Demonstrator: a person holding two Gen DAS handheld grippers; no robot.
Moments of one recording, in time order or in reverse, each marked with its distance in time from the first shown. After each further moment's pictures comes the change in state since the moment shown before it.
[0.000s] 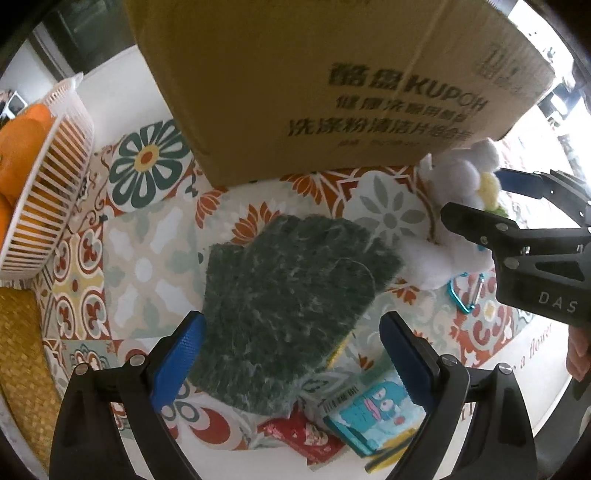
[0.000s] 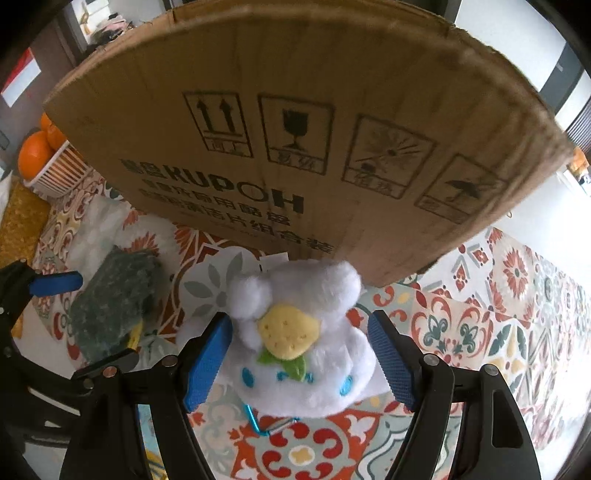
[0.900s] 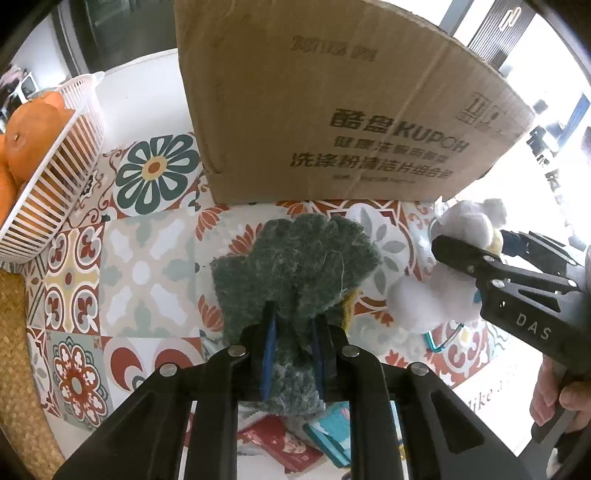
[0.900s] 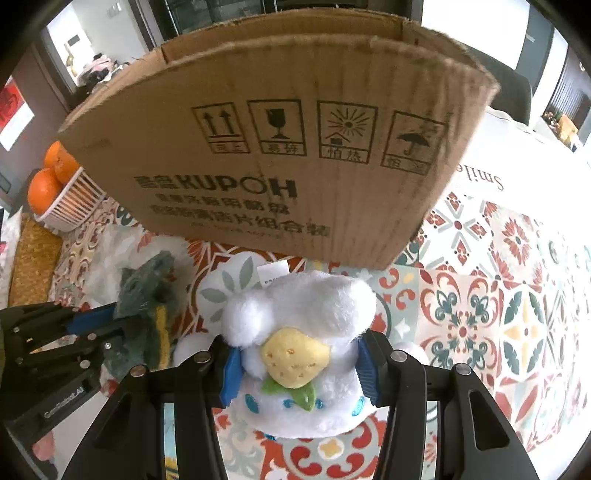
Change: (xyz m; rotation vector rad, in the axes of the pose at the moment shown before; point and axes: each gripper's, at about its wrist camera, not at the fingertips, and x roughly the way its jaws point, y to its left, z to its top) left arm -0.015 0.026 -0.013 -0.079 -0.129 -0.075; right arm -0.015 -0.010 -0.022 0.136 -0.092 0.052
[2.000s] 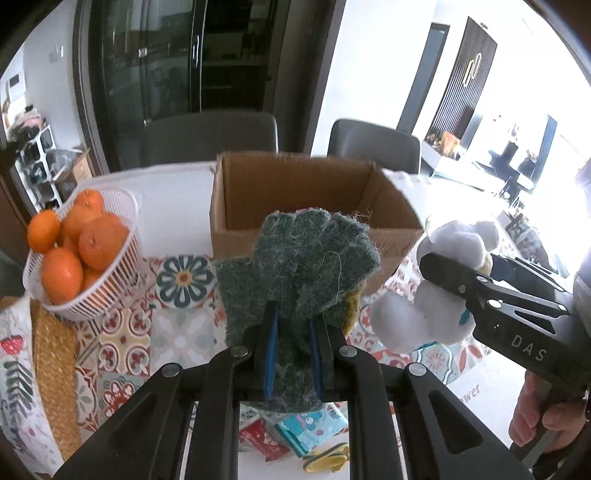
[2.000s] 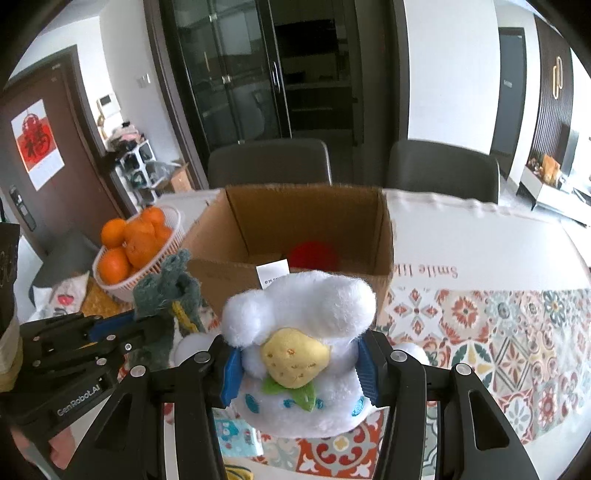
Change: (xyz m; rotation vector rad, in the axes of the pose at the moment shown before) left arm -0.166 -0.020 -0.014 0.034 -0.361 -0.030; right arm -0.162 0.012 0.006 0.003 -0.363 0.023
